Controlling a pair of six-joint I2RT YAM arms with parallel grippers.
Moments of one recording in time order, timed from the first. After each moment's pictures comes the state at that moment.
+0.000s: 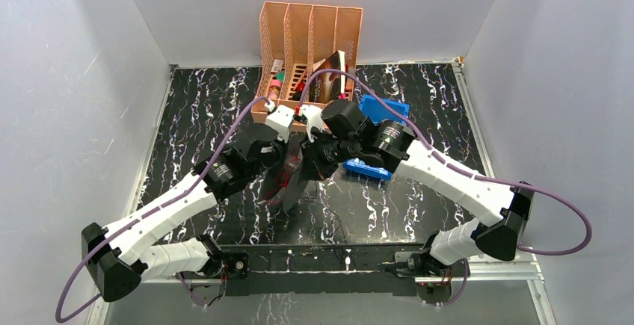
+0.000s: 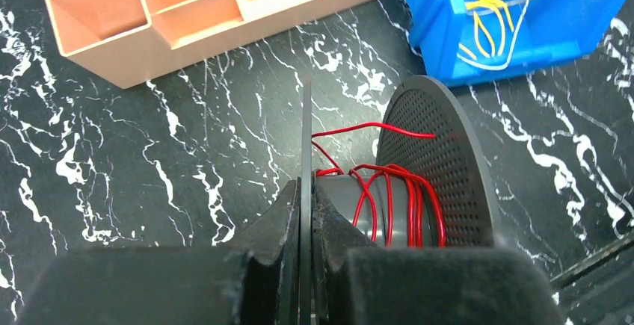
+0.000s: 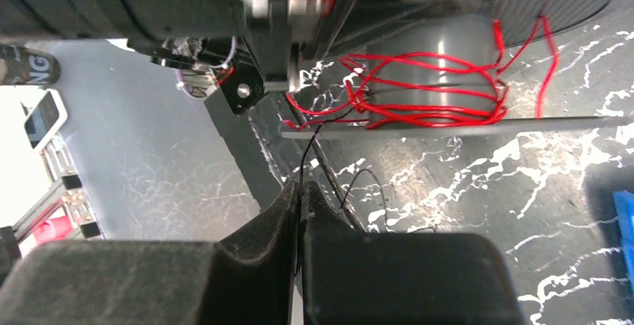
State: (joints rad) left arm -0.82 1.07 0.98 -0.46 -0.30 -0.16; right arm 1.02 1.39 1.46 -0.74 -0.35 0.32
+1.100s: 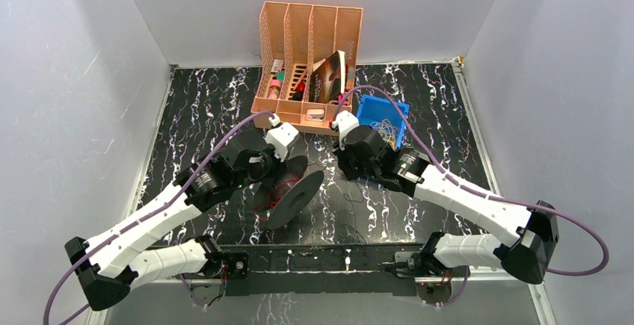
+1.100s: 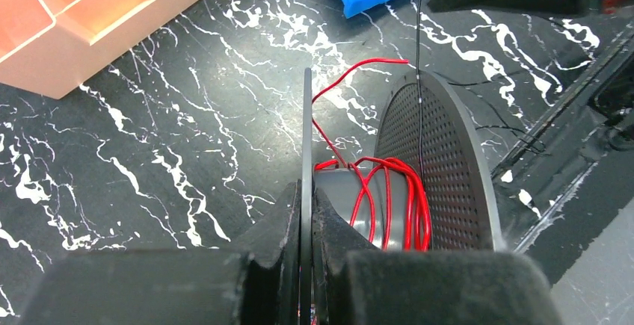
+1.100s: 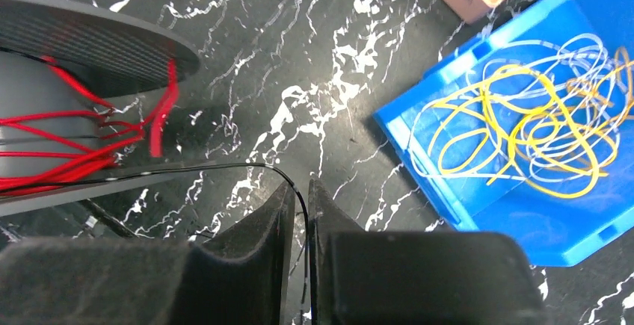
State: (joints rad) left arm -0.89 0.97 1.02 -0.67 -0.09 -0.04; right arm 0.97 1.19 1.07 -0.58 0.20 0.20
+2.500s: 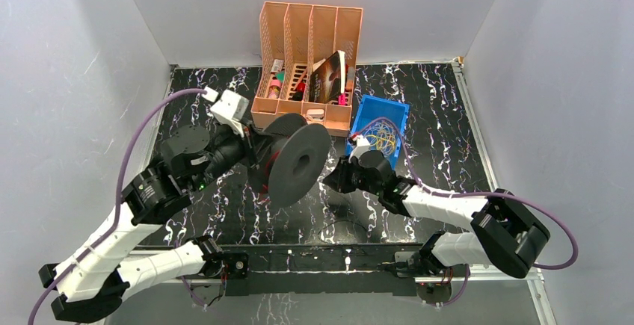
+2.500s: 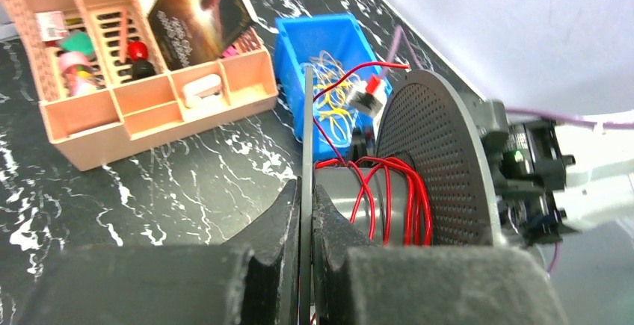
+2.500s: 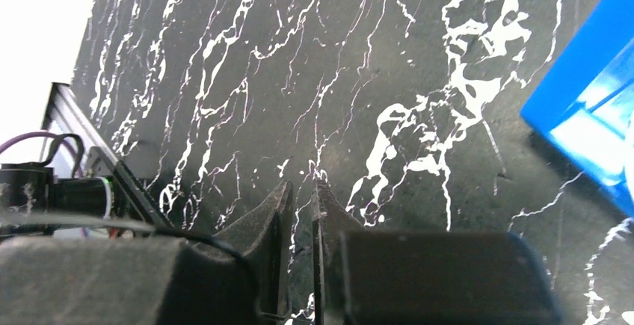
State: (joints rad) left arm -0.89 0.84 1.26 -0.63 -0.15 -0.25; right arm 0.84 1.26 0.50 0.31 -0.10 0.65
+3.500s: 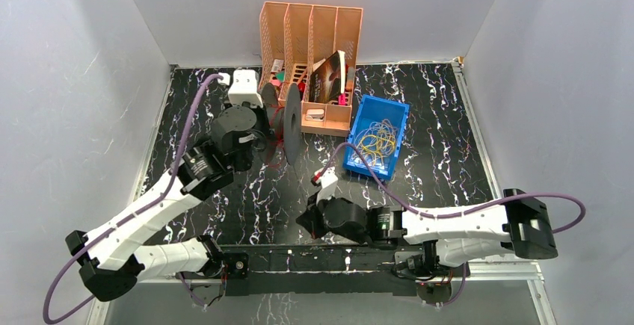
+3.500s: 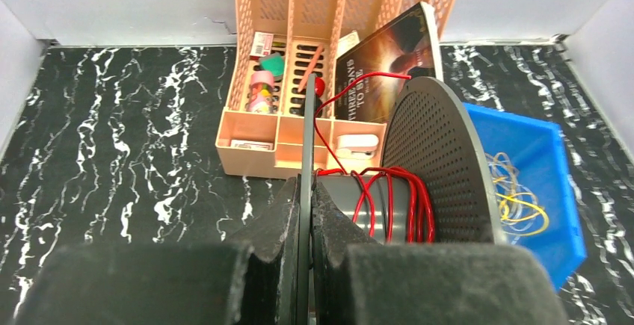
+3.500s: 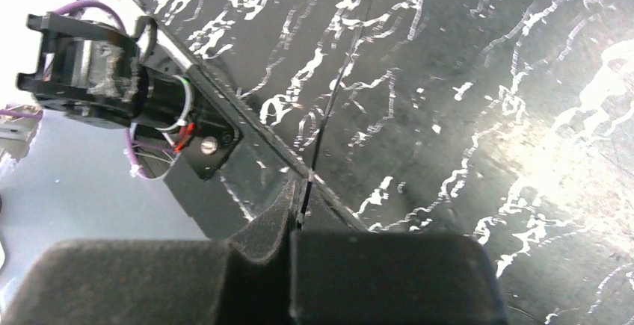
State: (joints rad) left arm -0.89 1.04 1.25 -0.42 -0.76 -0.25; right arm 1.46 1.17 0.65 0.04 0.35 0.74
